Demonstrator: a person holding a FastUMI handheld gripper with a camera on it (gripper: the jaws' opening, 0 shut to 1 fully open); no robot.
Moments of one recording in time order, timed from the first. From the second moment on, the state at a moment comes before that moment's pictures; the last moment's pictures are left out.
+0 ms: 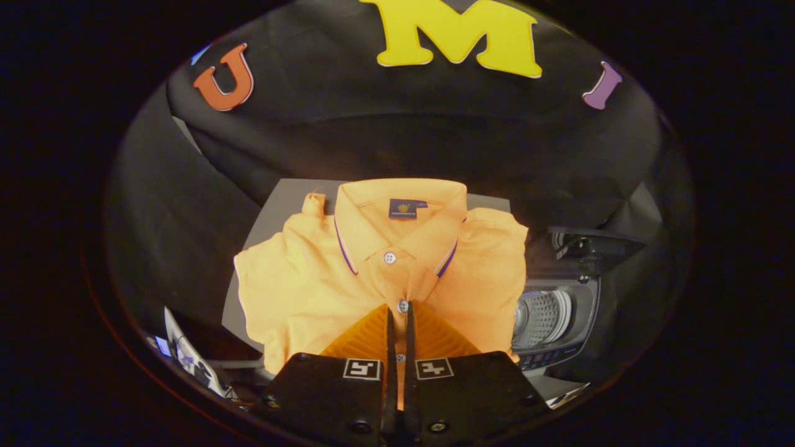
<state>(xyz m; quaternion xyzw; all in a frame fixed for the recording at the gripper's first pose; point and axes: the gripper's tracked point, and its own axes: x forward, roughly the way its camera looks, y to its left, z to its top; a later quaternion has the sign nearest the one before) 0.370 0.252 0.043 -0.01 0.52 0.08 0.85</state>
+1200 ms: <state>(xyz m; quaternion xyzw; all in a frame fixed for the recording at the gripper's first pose) 0.324 0.047 0.053 0.08 0.47 -0.03 0.88</state>
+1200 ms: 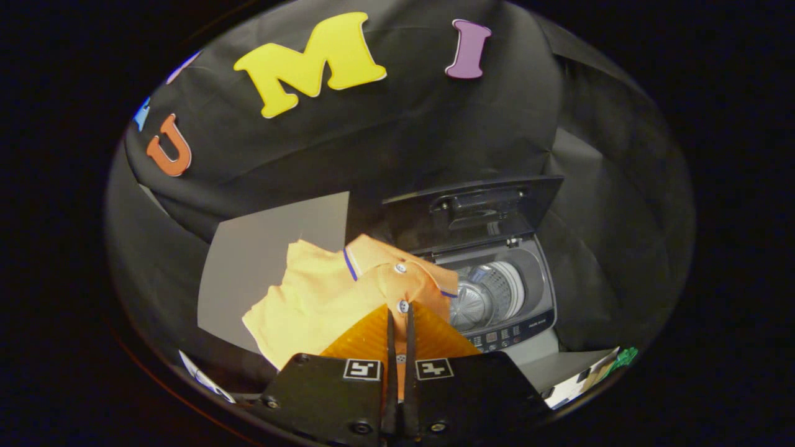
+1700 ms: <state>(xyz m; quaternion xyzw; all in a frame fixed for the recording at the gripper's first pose) 0.359 -0.029 0.062 0.05 0.45 -0.03 0.89</state>
